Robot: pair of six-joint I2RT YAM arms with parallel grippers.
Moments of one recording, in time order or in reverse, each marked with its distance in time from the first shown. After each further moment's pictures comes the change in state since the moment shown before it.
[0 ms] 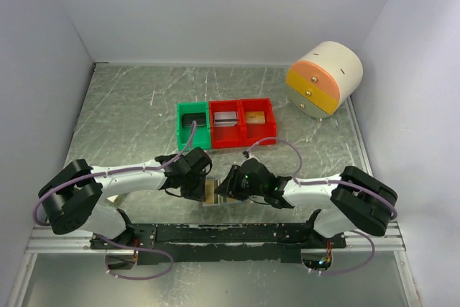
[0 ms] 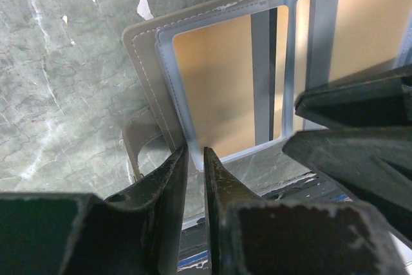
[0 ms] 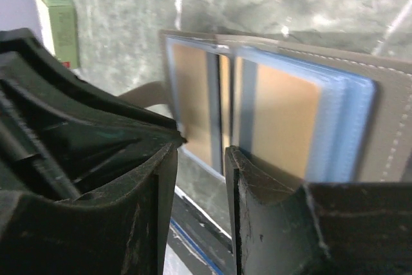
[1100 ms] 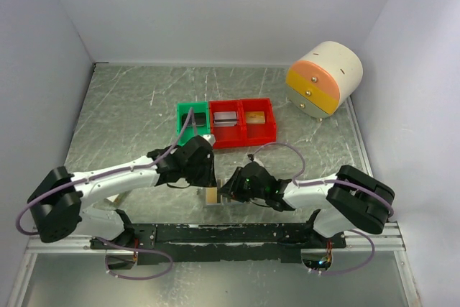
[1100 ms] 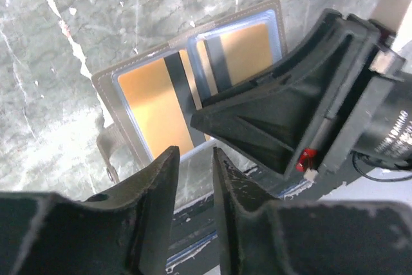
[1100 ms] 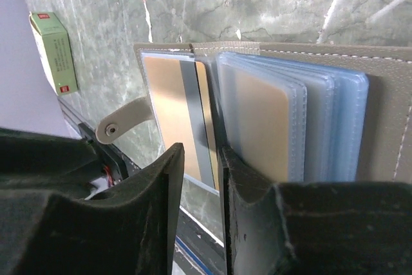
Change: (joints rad) left arm -0.010 -0.123 0.102 0.006 -0.027 0.042; right arm 0.005 0.039 -0.050 0.040 0.063 0.093
